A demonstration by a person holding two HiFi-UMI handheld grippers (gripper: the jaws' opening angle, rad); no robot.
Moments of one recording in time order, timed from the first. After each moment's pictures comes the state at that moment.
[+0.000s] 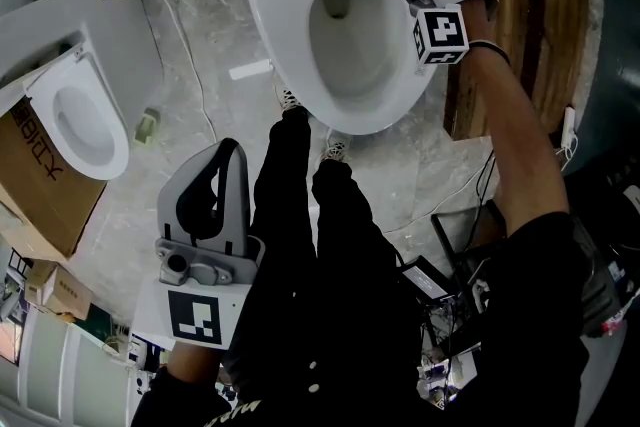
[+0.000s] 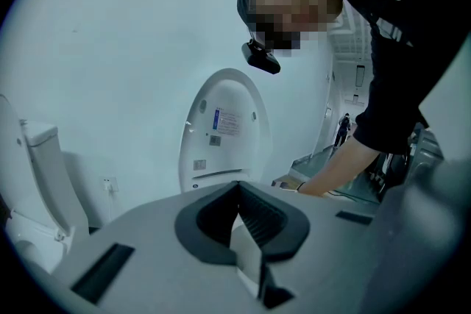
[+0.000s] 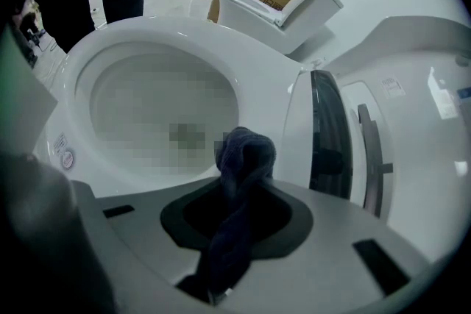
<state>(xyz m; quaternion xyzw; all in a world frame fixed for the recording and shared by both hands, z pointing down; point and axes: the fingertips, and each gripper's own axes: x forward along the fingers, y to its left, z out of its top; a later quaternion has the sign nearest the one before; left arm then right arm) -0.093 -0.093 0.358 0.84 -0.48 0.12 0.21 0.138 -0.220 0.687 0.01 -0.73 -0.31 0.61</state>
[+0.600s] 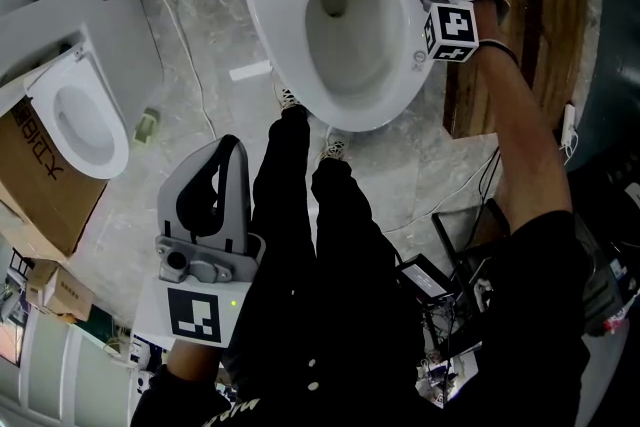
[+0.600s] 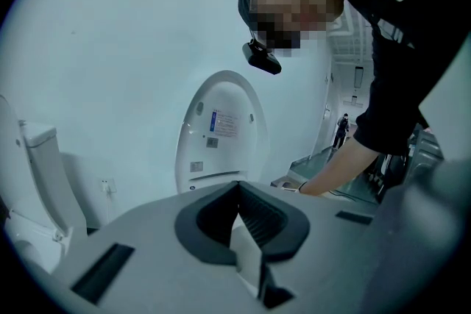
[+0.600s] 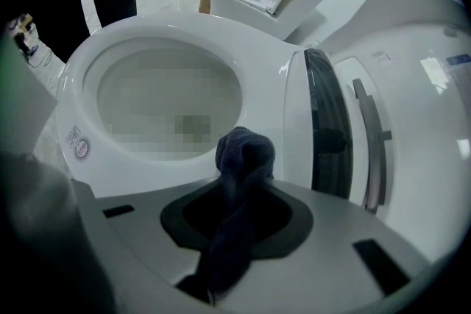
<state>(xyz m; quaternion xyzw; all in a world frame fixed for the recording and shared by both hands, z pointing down) -0.086 -0.091 0.352 0.85 -0.48 0.12 0.20 0.180 -0.220 0.687 0.03 -0.72 -0.26 0.64</state>
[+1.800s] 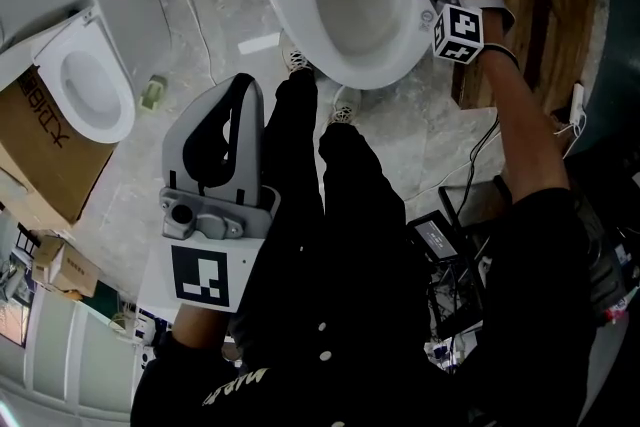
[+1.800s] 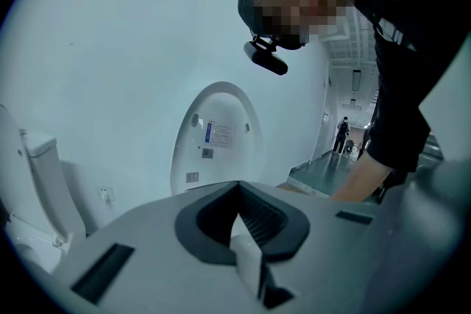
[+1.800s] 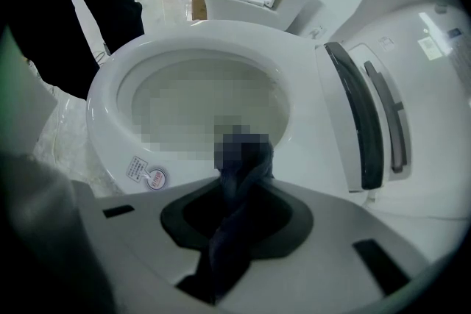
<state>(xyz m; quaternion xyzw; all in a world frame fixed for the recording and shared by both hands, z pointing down) -0.072 -0.088 0.322 0.85 -0.48 0.10 0.18 0.214 -0.124 0.700 0.05 -0.73 -0.16 0.67</state>
